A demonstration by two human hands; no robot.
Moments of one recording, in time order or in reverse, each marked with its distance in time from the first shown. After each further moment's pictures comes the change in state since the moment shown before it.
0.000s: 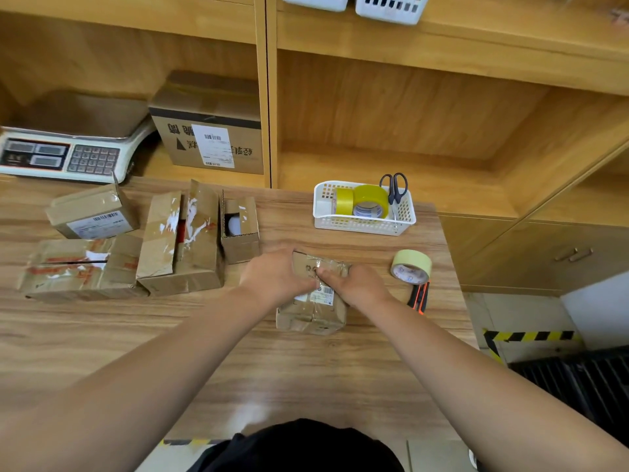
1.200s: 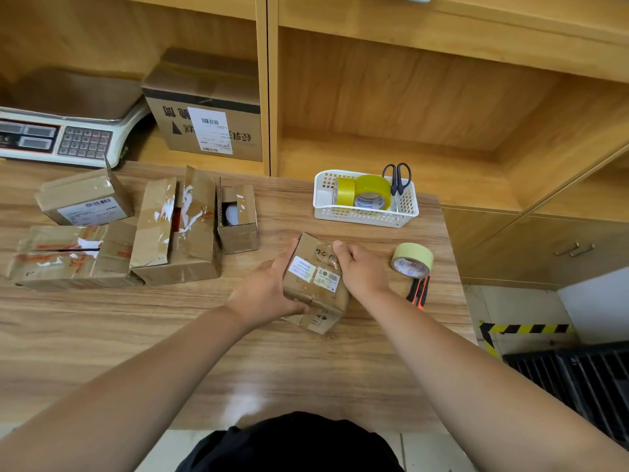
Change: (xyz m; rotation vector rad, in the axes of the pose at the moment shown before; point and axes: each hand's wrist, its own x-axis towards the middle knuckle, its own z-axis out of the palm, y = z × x) left_hand -0.014 -0.033 0.027 -0.133 -0.073 0.160; right_hand 0.020 0.008 0.009 0.079 0.212 -0.173
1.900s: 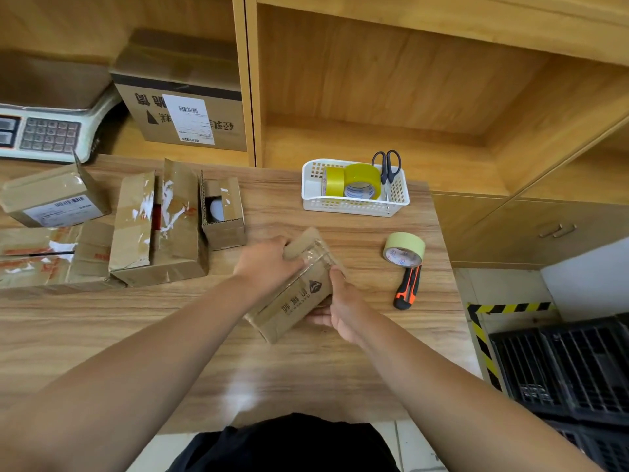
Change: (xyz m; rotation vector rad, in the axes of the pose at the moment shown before) left_hand 0.050 0.011 -0.003 0.138 0.066 -0.118; right_hand -0.034 0.007 0.033 0.920 -0.309 0.633
